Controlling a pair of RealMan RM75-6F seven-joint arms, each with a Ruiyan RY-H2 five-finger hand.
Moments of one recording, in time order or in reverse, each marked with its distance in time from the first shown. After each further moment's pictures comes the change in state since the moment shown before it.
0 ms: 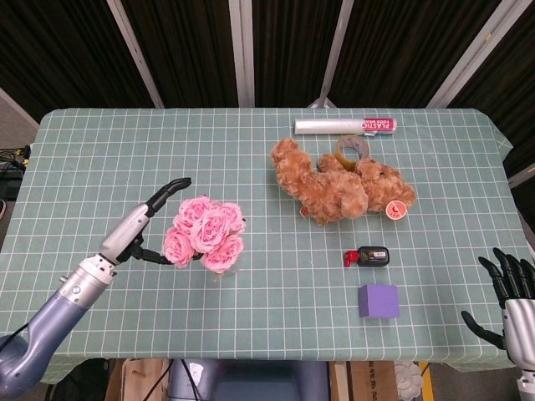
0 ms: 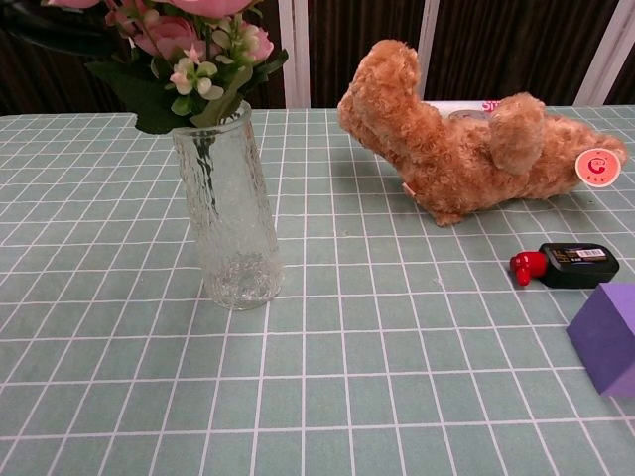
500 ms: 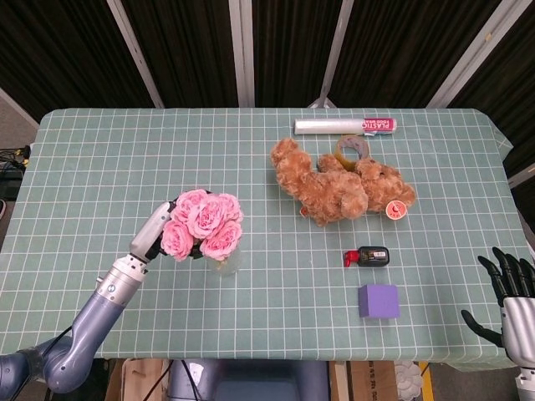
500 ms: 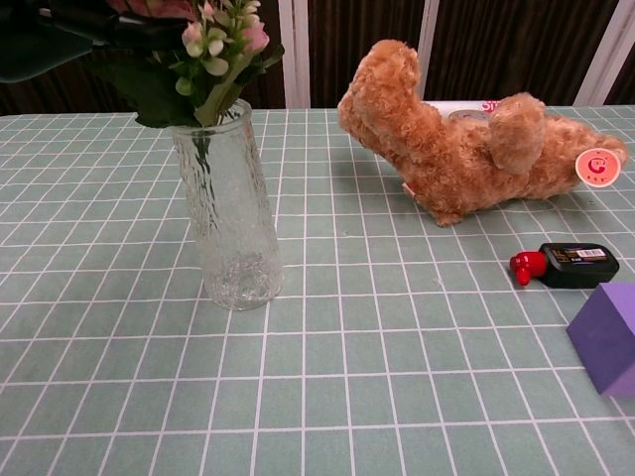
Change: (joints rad) left arm -0.041 -0.282 -0.046 0.046 -0.129 0.058 0.114; right arm 0.006 -0.005 0.004 0.001 0.017 -0.015 -0.013
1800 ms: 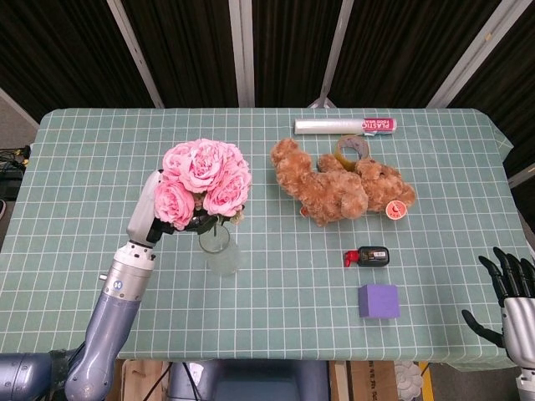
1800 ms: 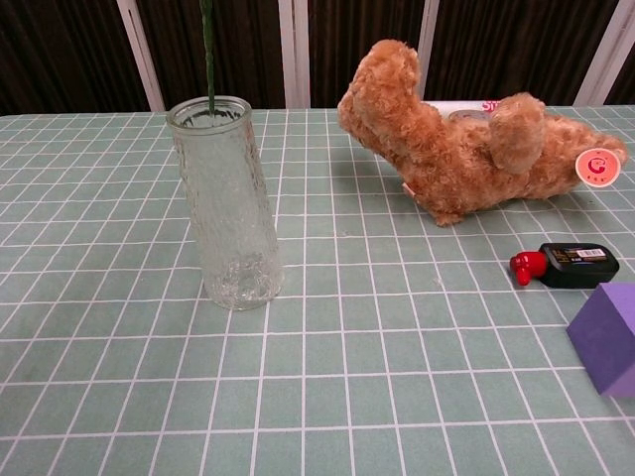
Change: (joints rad) left arm -0.110 -0.091 -0.223 -0.251 -0.300 0.274 0.420; right arm 0.000 -0.004 0.000 0.004 -0.002 0.004 -0.009
